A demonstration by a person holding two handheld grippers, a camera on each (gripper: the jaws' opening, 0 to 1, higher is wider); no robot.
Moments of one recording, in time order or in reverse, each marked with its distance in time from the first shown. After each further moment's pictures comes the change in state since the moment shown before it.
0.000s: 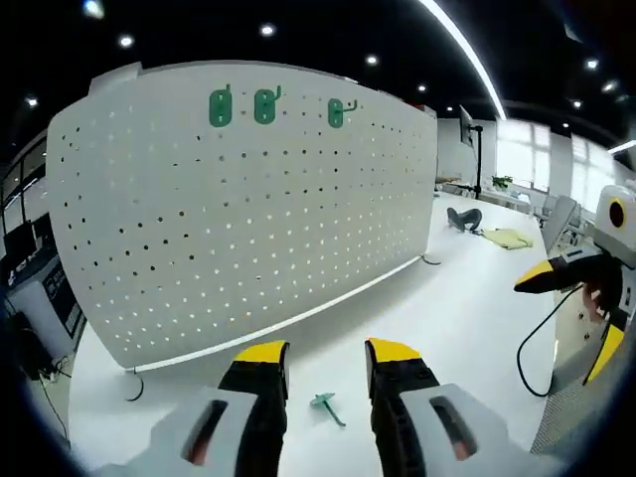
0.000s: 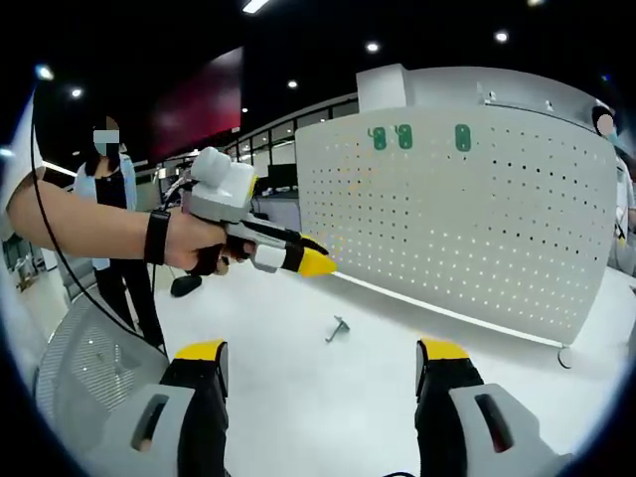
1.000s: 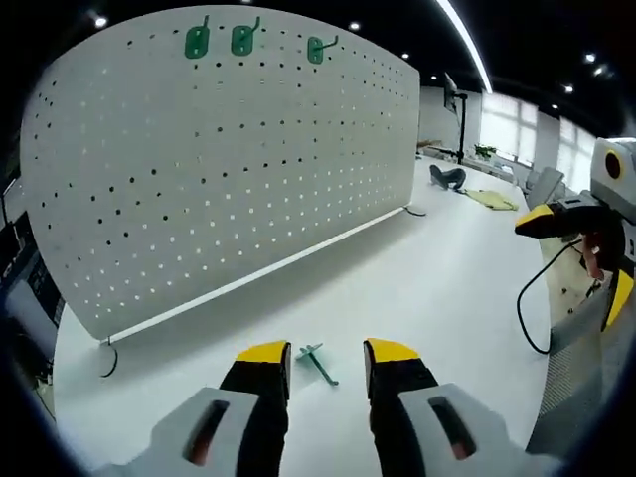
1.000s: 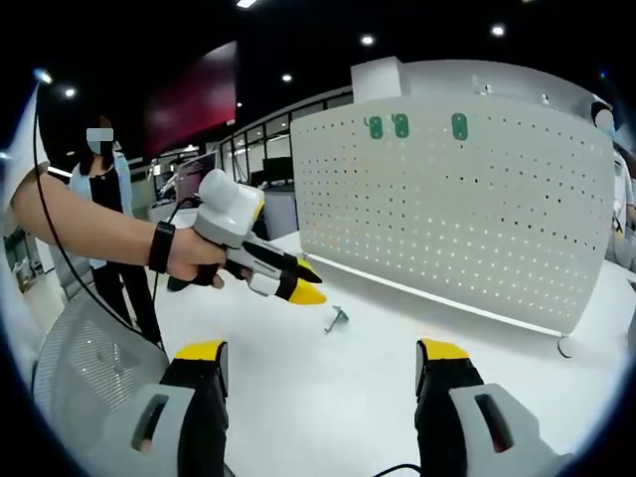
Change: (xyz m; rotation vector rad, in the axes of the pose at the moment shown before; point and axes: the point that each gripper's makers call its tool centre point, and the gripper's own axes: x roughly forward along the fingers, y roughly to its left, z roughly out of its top) left arm 0.014 -0.004 -0.053 0.005 0.144 -0.074; right arm 0.002 0.001 -0.012 0.013 0.036 -0.017
